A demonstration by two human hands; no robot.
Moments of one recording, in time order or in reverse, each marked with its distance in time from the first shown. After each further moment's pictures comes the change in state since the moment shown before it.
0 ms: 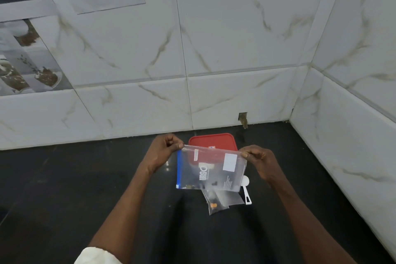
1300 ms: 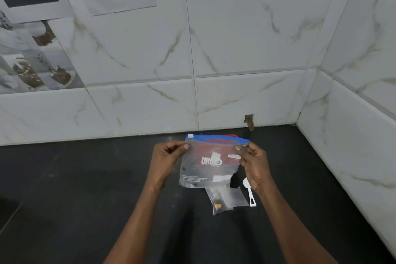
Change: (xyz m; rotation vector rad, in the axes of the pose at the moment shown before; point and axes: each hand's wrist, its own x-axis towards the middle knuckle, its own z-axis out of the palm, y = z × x) left_hand -0.048 0.016 0.019 -0.365 0.293 0.093; right_hand 0.000 -0.043 0.052 0.729 0.159 0.182
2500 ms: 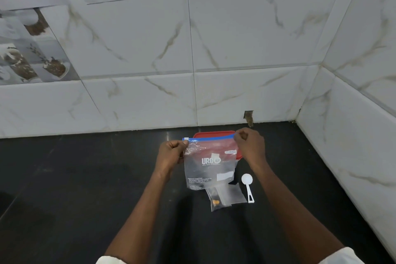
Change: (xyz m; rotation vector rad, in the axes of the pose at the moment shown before) left_hand 0.026 -0.043 0.015 -0.064 0.022 -0.366; right_hand 0.045 -0.009 0.005 -0.944 0.190 -0.074
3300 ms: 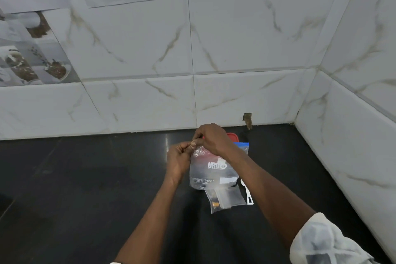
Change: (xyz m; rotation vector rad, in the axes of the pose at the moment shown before) left_hand -0.015 -0.002 0.024 -0.002 -0.016 0.190; right_hand 0.002 -0.079 0.044 -0.428 -0.502 -0.517
